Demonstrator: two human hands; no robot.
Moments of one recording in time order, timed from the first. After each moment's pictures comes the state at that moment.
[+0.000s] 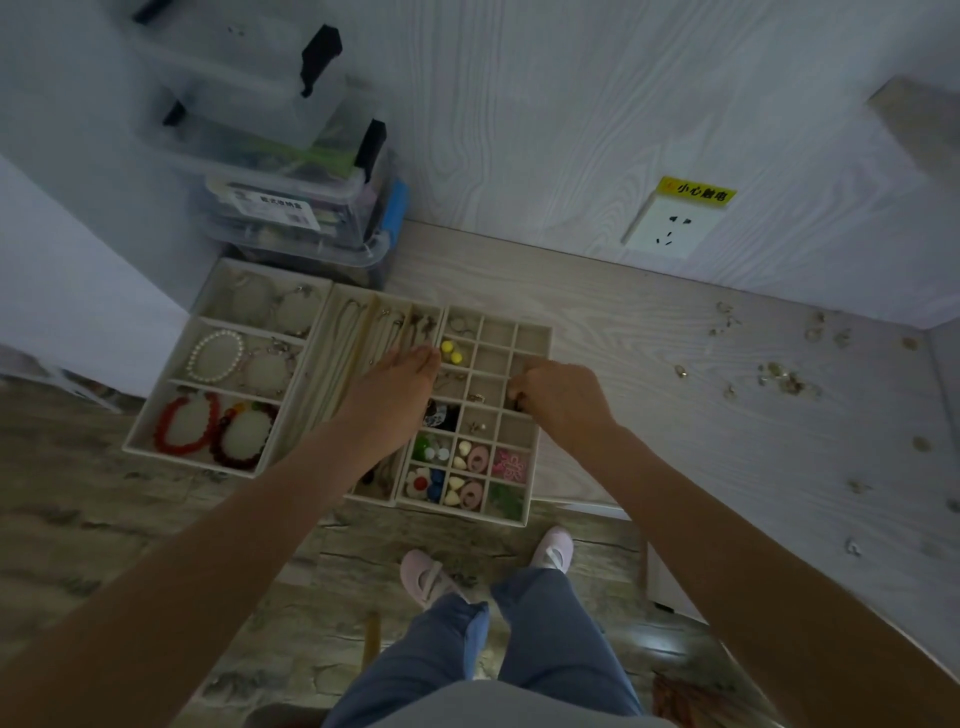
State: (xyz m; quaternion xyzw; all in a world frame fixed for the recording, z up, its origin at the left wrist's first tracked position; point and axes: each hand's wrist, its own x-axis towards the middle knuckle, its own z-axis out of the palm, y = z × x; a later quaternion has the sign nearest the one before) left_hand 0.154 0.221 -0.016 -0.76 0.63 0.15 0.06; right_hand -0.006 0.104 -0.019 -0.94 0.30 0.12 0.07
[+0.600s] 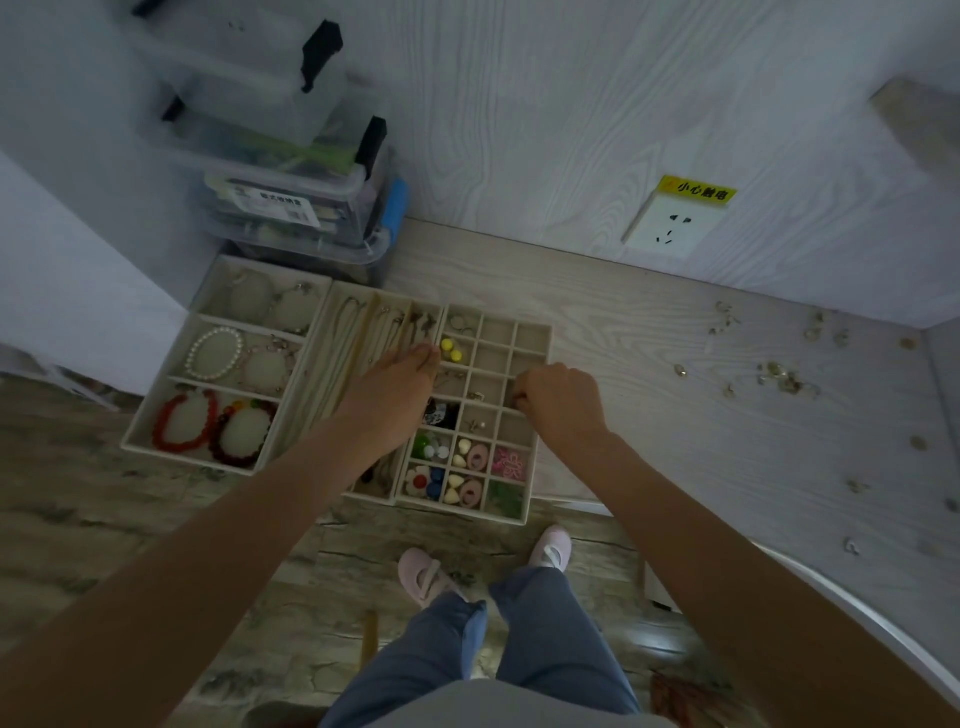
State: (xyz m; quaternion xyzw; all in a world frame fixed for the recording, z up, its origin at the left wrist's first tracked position) left_hand 0.153 0.221 -0.014 -0.76 0.63 0.16 0.06; right_hand -0.004 0.111 -0.029 -0.92 0.38 0.12 0.06
